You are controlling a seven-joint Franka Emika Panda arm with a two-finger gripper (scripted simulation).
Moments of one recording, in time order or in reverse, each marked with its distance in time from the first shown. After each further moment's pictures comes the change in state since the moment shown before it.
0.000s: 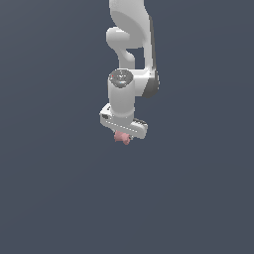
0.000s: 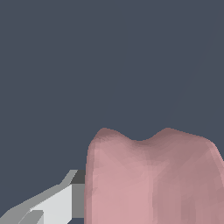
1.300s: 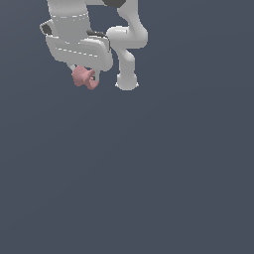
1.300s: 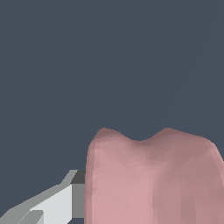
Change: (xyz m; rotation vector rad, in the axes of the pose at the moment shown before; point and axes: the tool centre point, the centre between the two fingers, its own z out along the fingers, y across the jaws) arm -0.013 0.138 -0.254 0.000 0.001 0.002
